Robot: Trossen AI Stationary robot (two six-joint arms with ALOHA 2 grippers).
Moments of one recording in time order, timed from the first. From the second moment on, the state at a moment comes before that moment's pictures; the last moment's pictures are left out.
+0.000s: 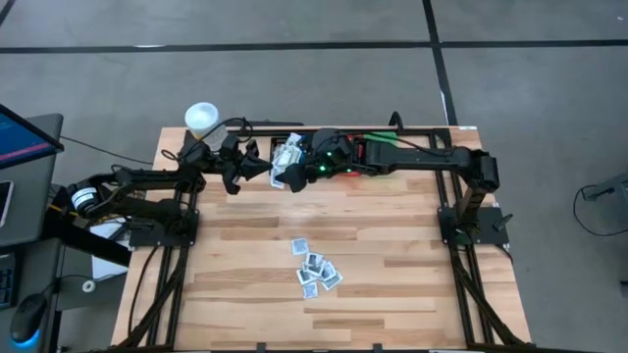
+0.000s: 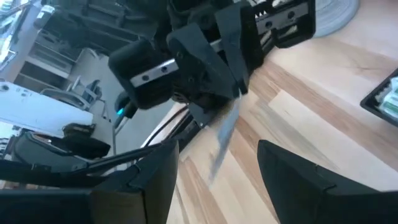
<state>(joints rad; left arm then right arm) 0.61 1.21 0.33 1.21 0.76 -0.60 -0.10 1.81 1.63 -0.26 -0.10 0.82</state>
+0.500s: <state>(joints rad) 0.61 1.21 0.33 1.20 0.75 -0.60 -0.10 1.84 1.63 -0.24 -0.07 0.84</state>
